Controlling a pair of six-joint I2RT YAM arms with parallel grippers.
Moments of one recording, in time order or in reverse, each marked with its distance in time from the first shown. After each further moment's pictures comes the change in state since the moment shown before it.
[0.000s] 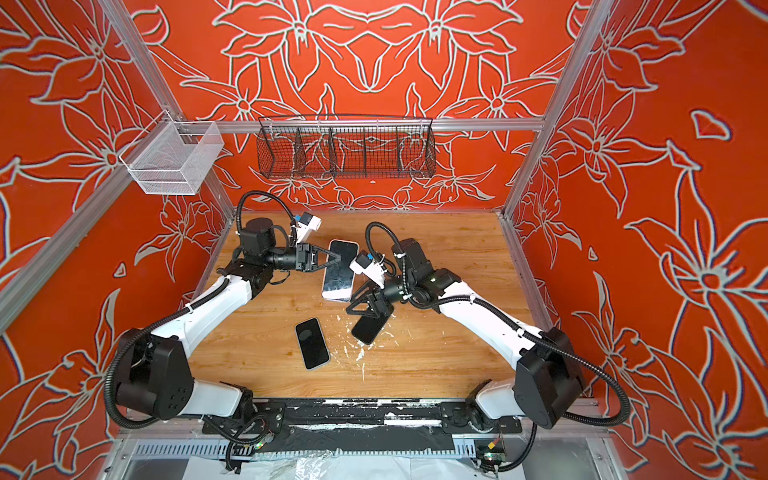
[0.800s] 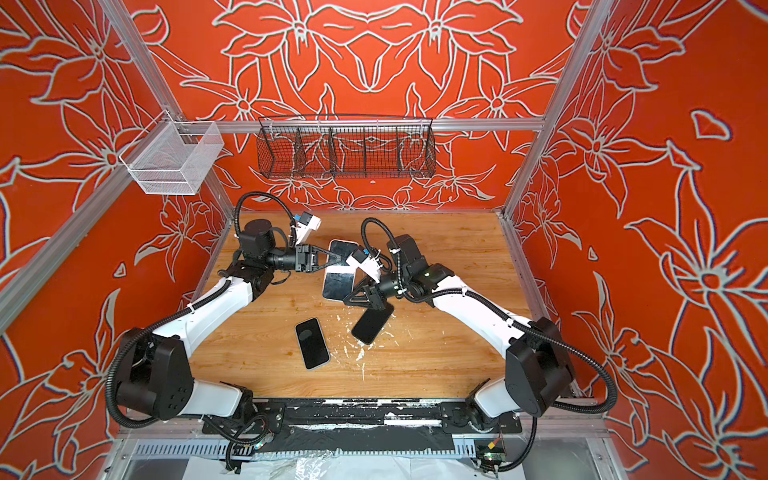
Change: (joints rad) left arm -0.005 0.001 -0.026 0.092 0.013 0.007; right arm 0.004 0.061 0.045 0.018 0.037 0.021
